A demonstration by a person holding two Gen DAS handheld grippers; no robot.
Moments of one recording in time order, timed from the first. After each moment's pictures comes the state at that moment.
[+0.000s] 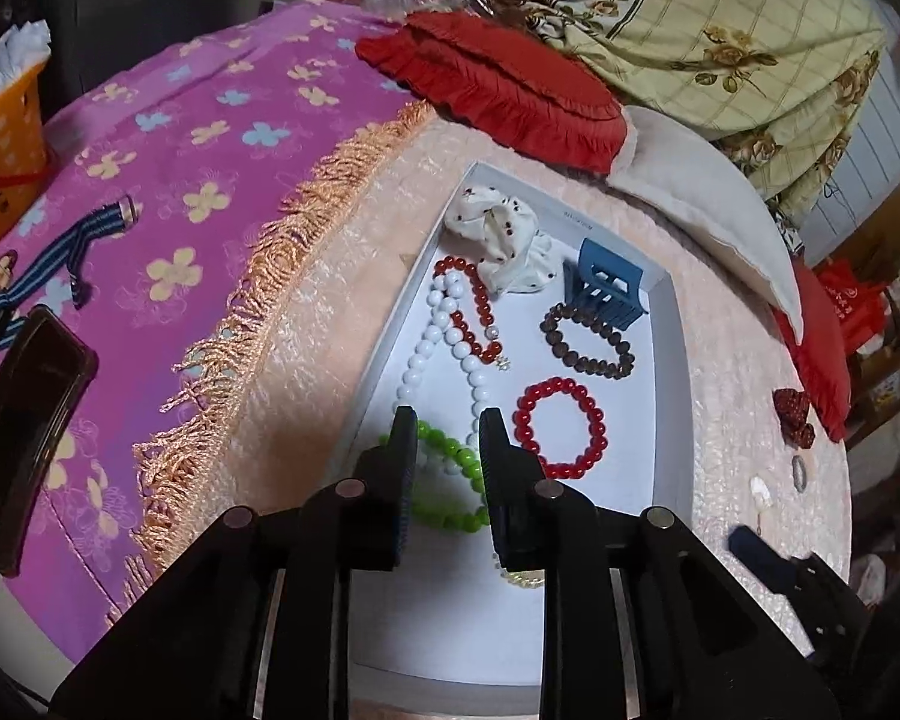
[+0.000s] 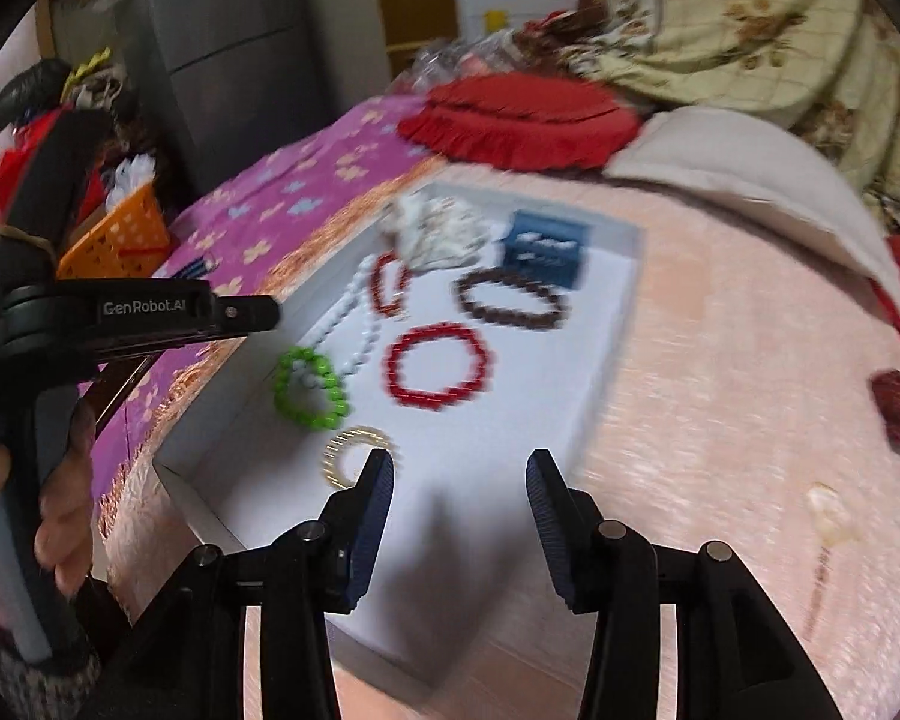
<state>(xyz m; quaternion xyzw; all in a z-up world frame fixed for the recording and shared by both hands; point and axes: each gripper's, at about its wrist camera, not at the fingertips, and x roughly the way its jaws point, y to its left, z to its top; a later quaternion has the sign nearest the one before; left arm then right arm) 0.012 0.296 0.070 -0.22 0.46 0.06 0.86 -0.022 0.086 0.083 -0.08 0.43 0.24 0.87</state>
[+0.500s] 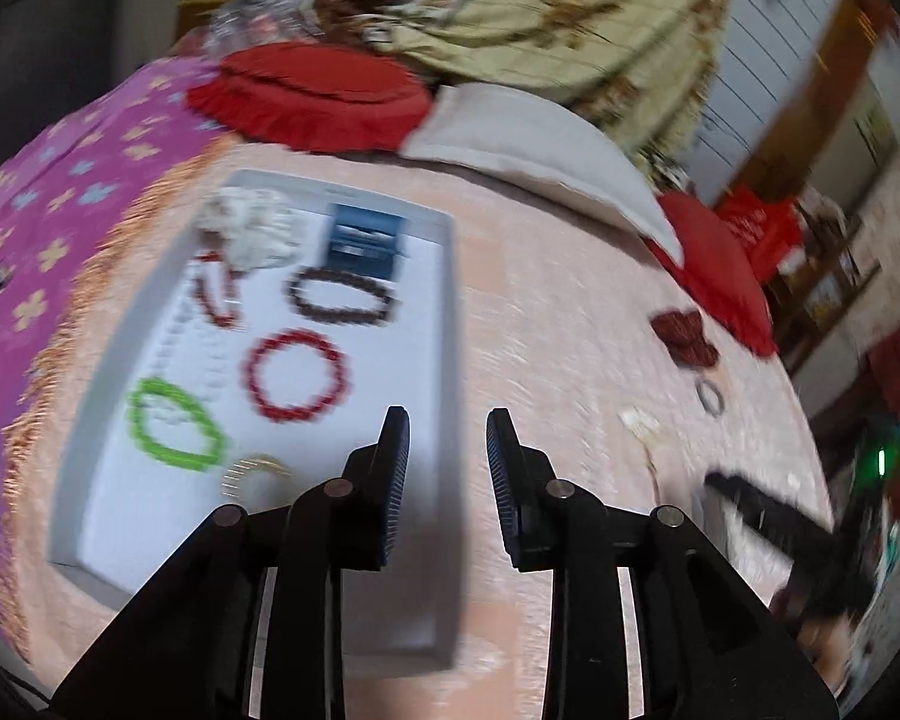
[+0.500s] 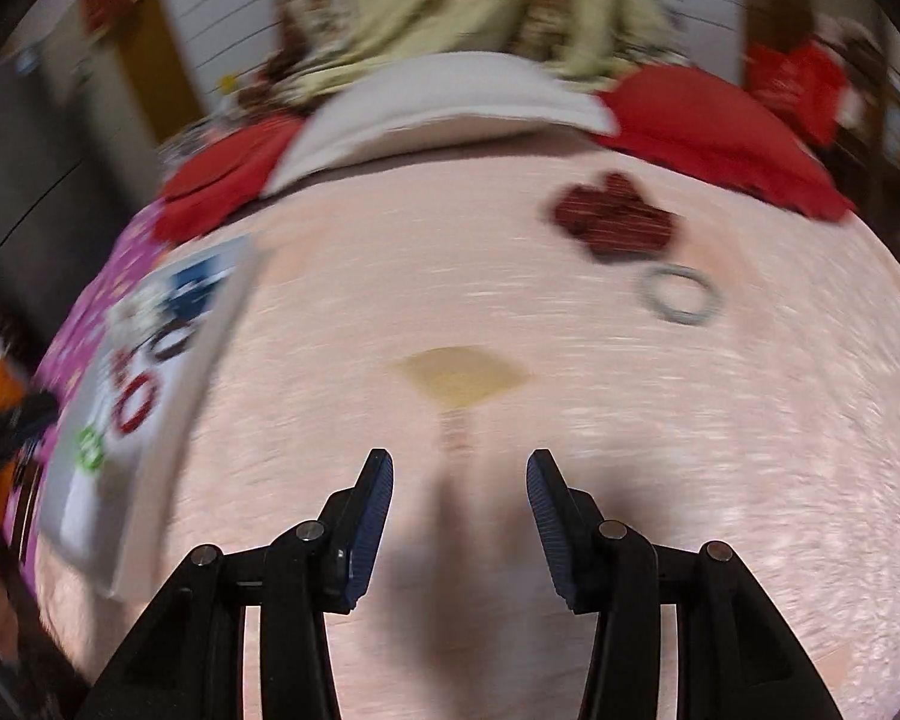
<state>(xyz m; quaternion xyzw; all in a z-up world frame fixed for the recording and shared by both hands) -0.004 0.151 0.094 -0.15 0.42 -0.07 0.89 -0.011 -0.144 0.066 0.07 0.45 0.02 0.89</state>
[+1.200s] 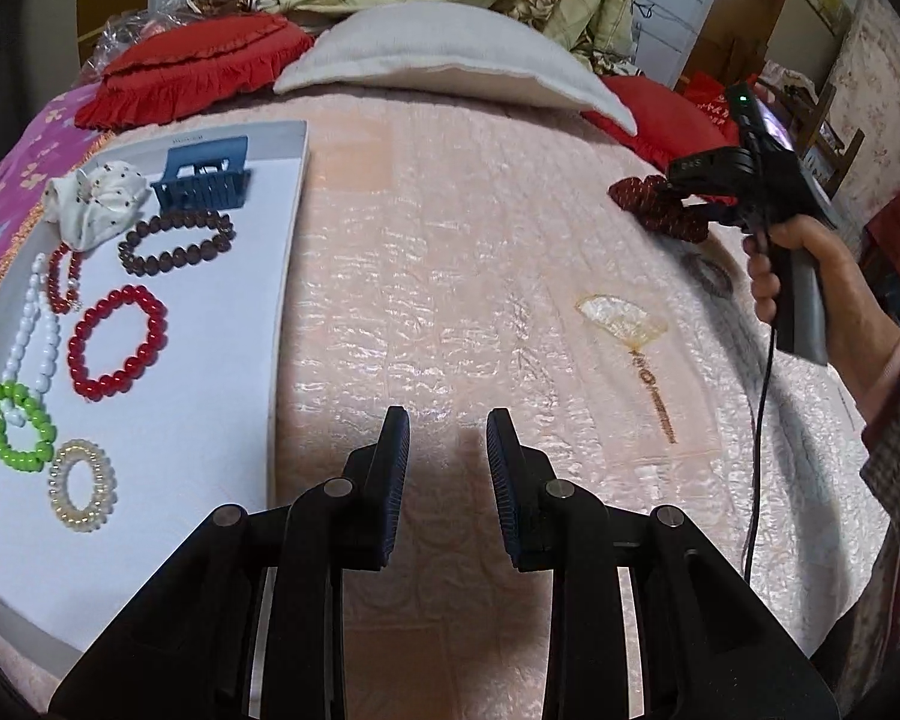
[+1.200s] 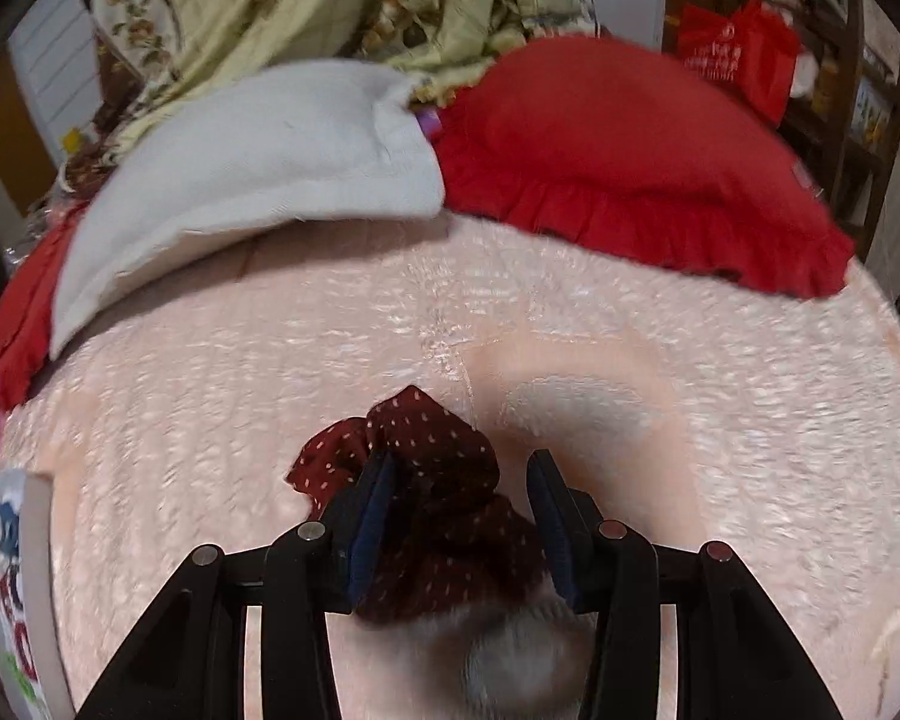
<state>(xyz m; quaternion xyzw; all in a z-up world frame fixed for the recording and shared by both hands) 0.022 0.069 0.033 -0.06 0.46 -0.12 0.88 0.205 -0.237 0.042 0.10 0.49 -0.06 0.86</state>
